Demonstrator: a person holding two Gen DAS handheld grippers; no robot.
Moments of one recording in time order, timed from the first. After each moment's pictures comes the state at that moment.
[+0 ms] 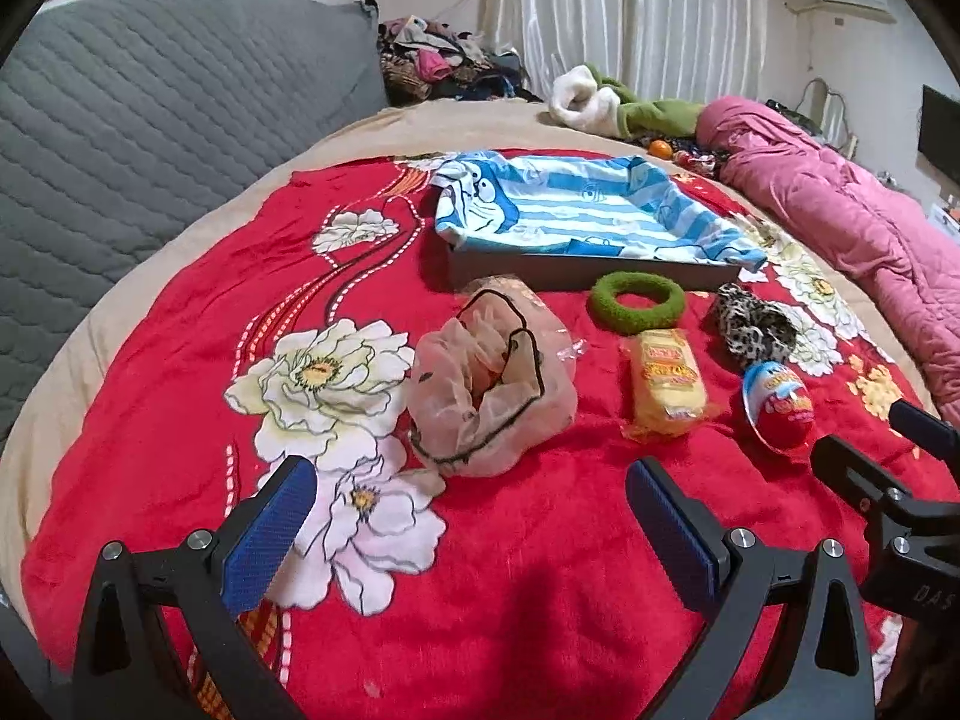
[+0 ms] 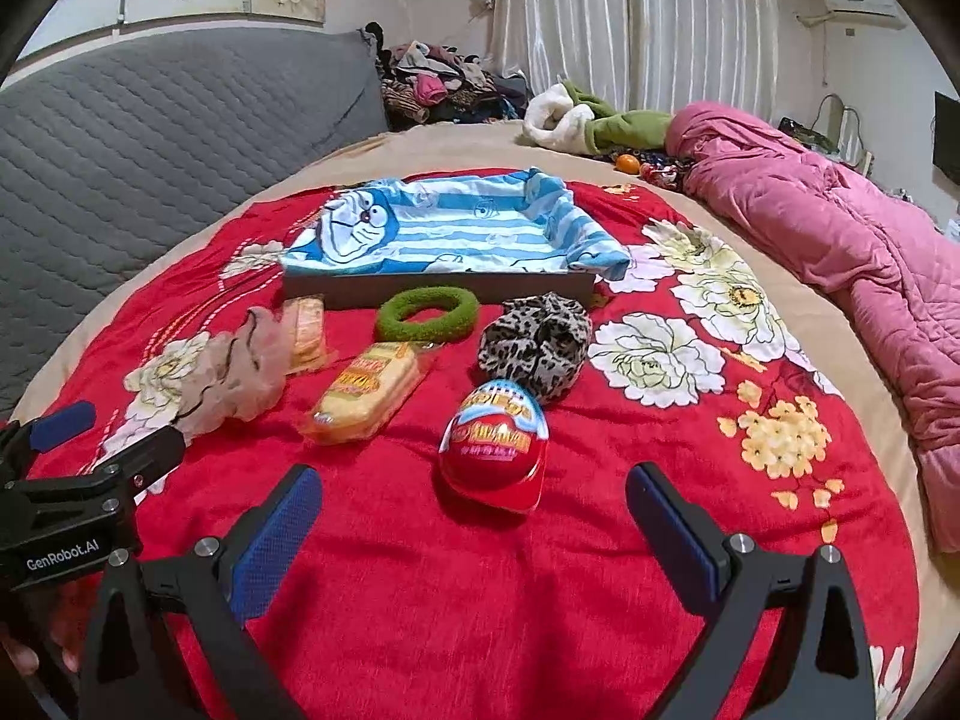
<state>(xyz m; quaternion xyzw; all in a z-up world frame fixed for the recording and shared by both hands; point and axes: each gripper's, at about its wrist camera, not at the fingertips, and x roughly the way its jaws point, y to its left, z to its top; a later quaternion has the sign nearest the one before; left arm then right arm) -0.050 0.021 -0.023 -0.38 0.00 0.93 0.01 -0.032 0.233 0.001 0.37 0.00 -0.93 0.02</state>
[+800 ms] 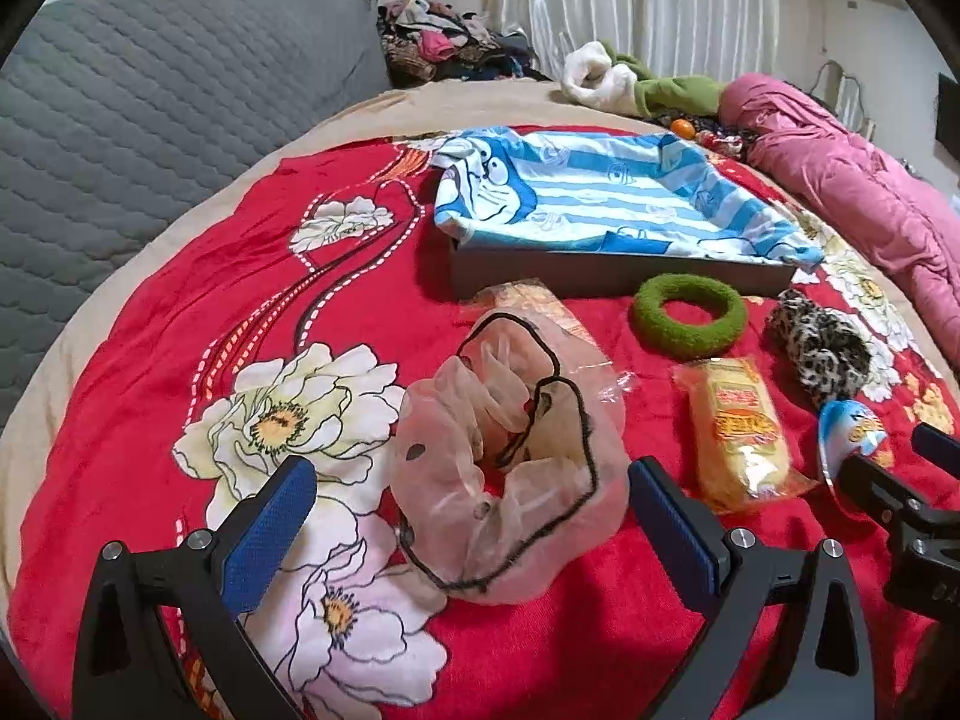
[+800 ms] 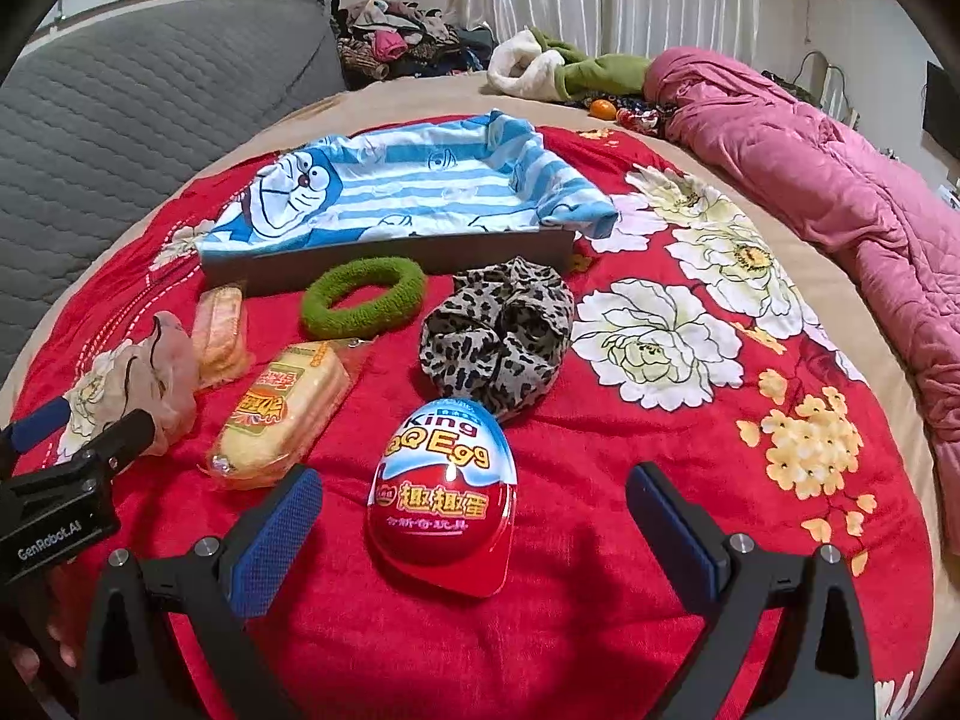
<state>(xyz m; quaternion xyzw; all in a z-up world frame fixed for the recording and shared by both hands) -0.118 0.025 -0.051 -0.40 0.01 0.92 0.00 -0.092 0.248 -0.030 0.42 -0.01 -0.91 -0.01</state>
